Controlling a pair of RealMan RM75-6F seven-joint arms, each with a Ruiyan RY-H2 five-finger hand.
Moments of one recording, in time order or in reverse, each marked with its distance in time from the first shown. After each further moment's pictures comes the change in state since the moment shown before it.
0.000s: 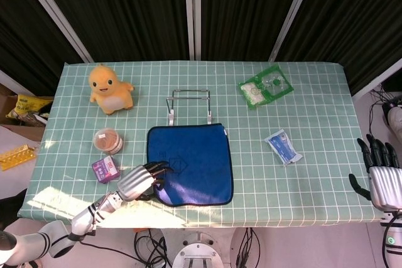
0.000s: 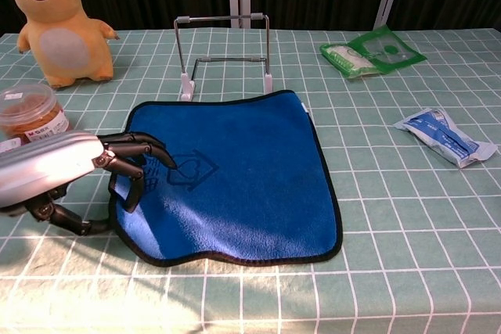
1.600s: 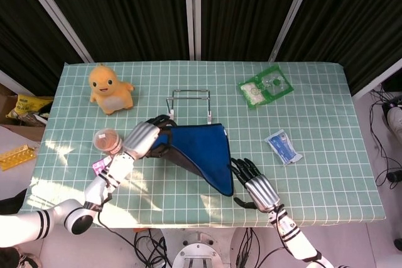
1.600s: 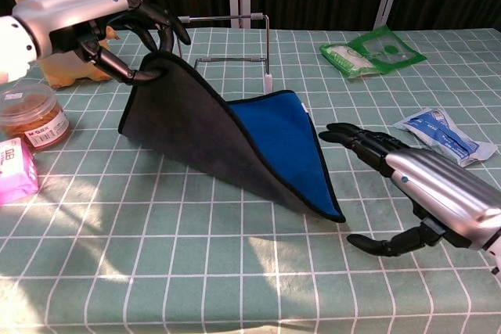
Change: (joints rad) left arm -0.164 0.244 -0.361 -0.557 -0.519 -0.348 0.349; right arm 0.241 -0.682 -0.116 0.369 -0.274 -0.188 0.175
